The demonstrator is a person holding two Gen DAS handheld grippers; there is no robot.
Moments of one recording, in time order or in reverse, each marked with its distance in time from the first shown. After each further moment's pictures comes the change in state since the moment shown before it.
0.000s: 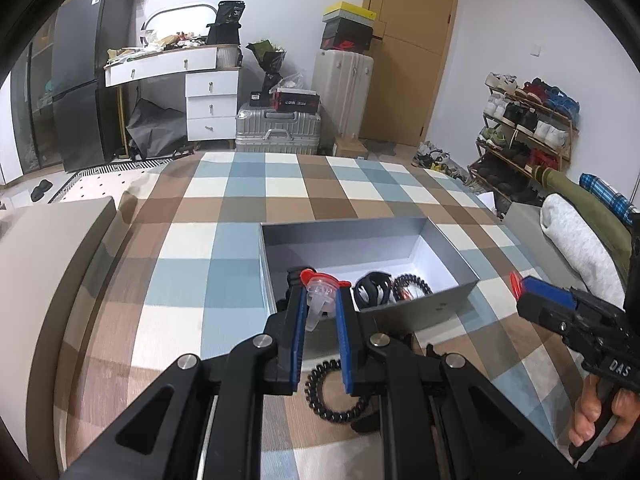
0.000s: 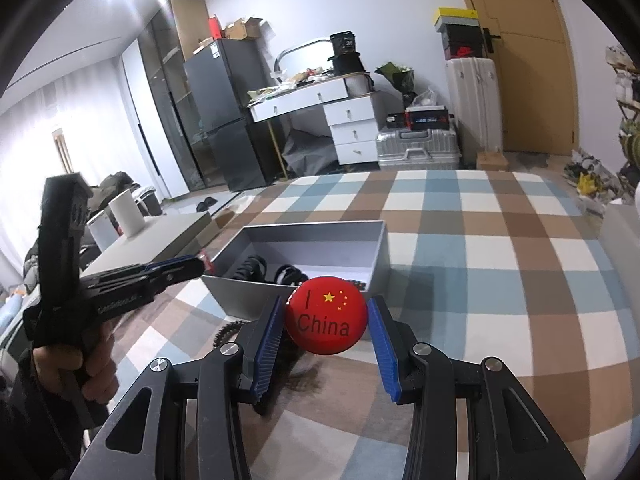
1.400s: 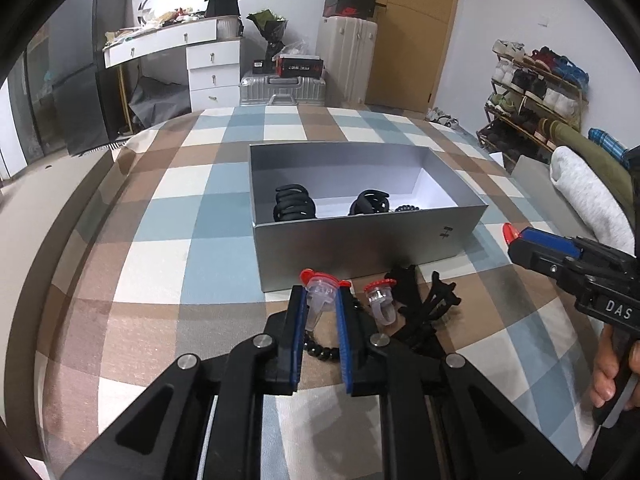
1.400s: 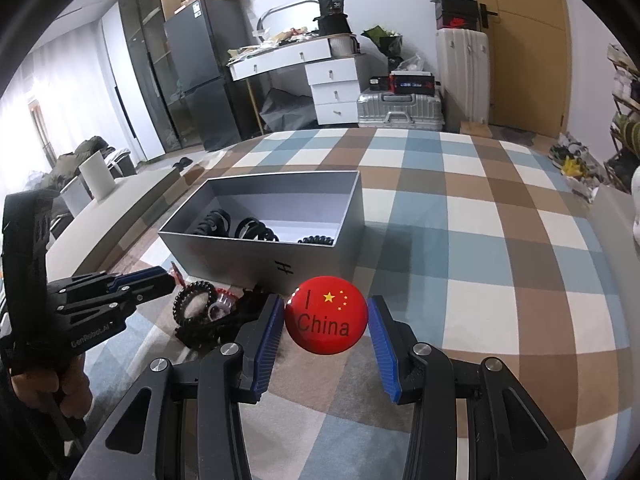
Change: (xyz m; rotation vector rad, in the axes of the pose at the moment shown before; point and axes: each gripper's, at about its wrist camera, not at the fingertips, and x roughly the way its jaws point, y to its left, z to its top) left arm 0.003 -0.021 -0.039 0.013 0.124 0.053; right arm 0.016 -0.007 -0.011 -0.027 0.149 -0.108
